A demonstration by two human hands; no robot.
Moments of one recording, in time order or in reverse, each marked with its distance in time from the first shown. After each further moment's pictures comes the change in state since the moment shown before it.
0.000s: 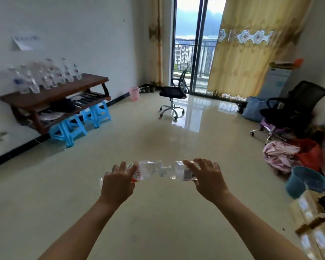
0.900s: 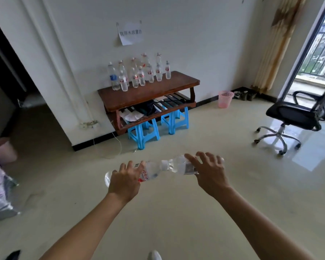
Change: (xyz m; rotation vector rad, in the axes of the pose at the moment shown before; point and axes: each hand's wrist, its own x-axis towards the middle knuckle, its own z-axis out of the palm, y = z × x) left_hand 0.409 -0.415 0.107 0.188 -0.121 -0.475; right_hand 0.714 -0.218 0.137 0.191 0.083 -0.493
